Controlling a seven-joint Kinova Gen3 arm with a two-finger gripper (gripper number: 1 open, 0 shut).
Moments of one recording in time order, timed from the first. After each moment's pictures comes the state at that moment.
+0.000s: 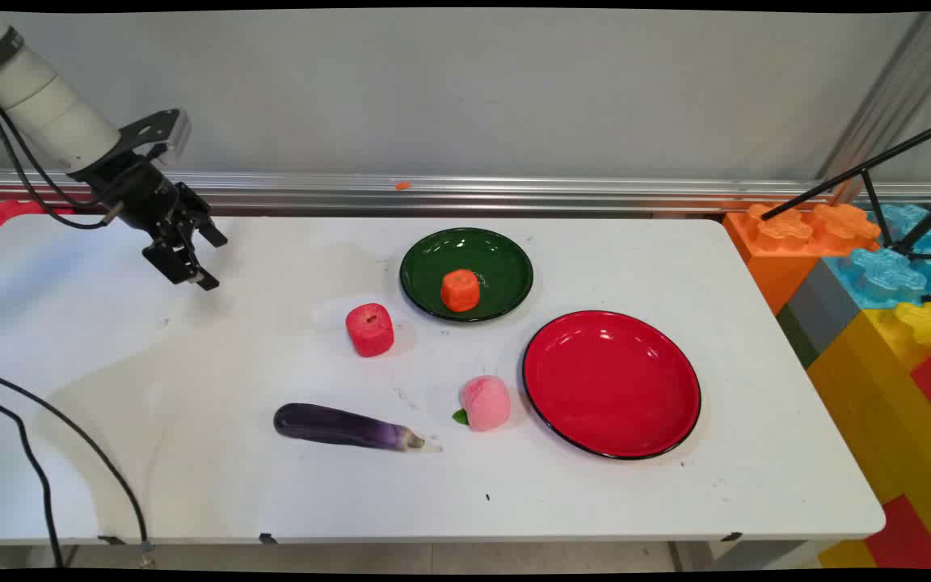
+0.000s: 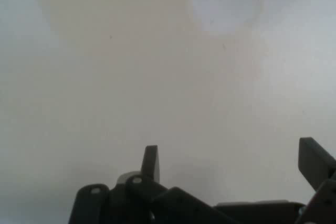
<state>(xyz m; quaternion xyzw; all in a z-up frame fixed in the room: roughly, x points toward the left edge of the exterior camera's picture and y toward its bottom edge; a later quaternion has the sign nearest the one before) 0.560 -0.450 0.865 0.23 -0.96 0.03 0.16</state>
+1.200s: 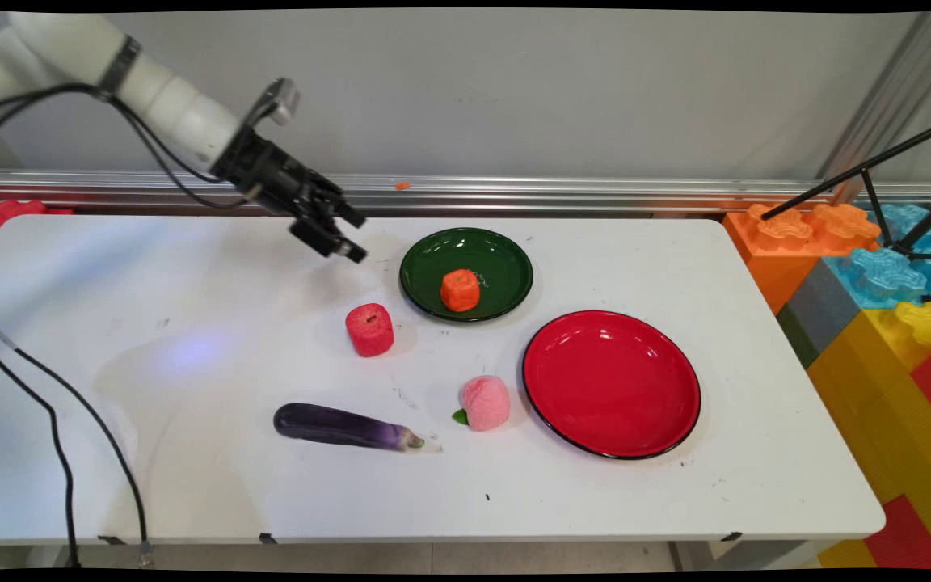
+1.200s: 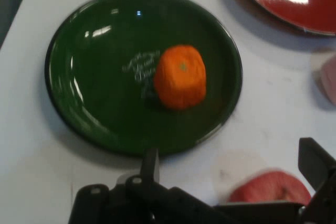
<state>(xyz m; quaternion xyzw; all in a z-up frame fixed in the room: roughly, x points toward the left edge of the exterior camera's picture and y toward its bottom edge) 0.450 -0.517 0.841 0.23 -0.90 0.02 0.37</state>
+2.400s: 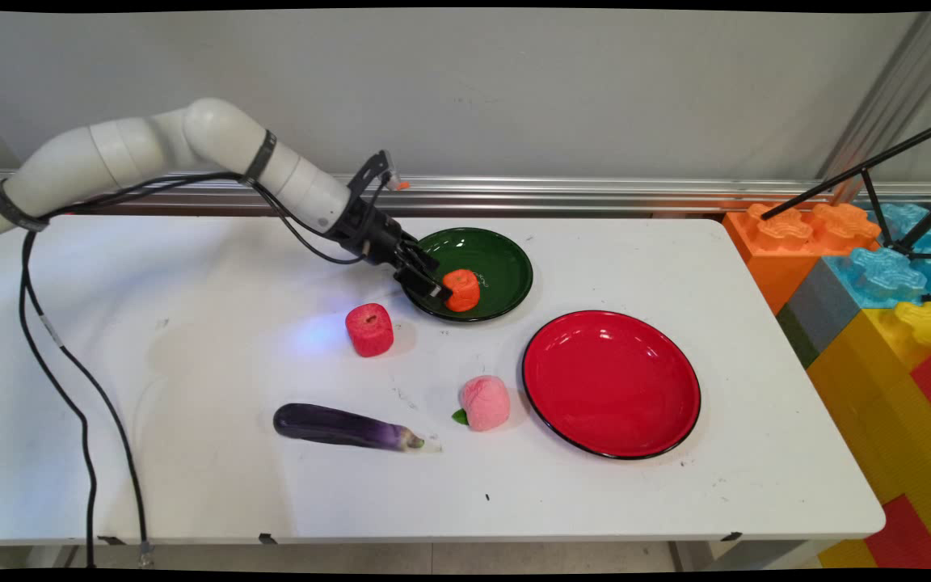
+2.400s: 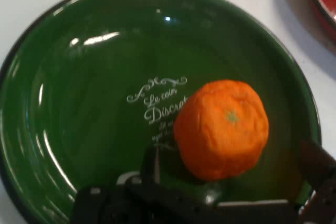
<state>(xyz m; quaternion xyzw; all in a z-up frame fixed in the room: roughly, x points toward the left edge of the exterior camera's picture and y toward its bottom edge) 0.359 -0.567 0.729 0.29 -0.88 0.00 0.38</state>
